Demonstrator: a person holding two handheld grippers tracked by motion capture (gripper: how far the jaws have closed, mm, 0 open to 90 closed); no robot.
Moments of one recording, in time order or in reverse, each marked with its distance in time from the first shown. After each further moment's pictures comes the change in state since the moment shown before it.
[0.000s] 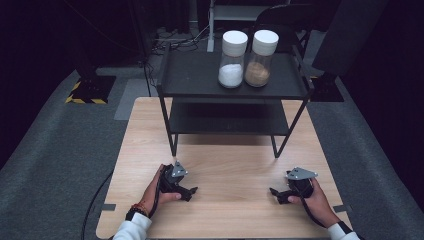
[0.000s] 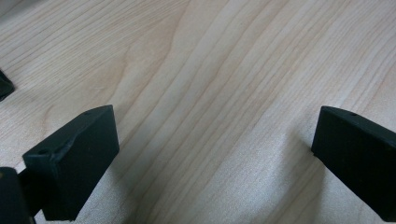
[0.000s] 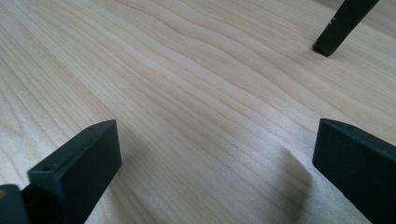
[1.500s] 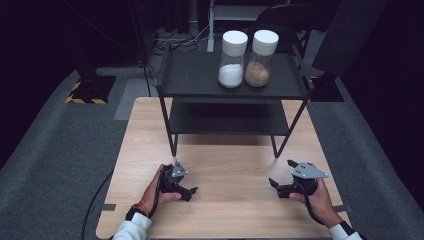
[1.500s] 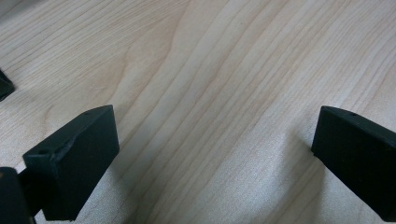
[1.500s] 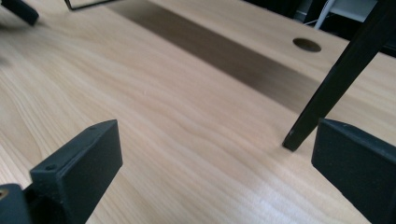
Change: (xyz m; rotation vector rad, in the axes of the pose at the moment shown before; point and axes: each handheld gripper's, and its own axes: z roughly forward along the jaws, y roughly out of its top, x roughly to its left) left arm 0.000 -0.001 0.000 -0.002 0.001 -0.001; right arm 0.020 -0.001 -0.029 -0.236 -0.050 -0.048
